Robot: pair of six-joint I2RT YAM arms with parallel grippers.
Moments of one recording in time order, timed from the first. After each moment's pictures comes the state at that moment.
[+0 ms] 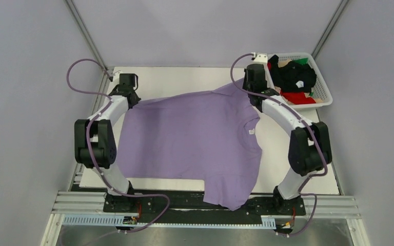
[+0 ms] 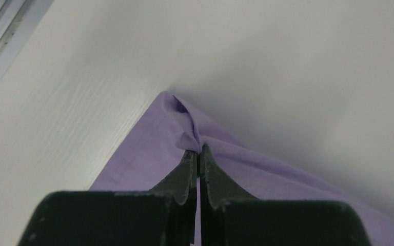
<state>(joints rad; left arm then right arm) -0.03 1.67 1.21 -0.32 -0.39 -0.52 0.31 1.65 1.29 -0.02 0.40 0.19</state>
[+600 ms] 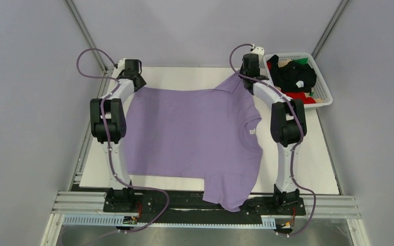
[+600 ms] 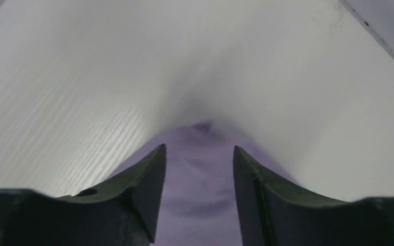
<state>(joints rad) -0.01 2.13 1.67 -0.31 -0.34 -0.57 0.23 2.13 1.69 0.02 0.37 0.31</state>
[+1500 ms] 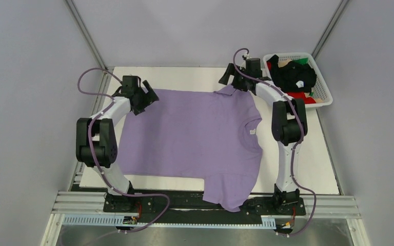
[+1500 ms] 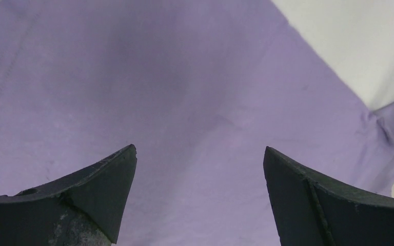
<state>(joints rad) -0.03 1.75 1.24 -0.30 0.05 -0.67 0.18 2.19 1.74 -0.14 -0.31 0.47</state>
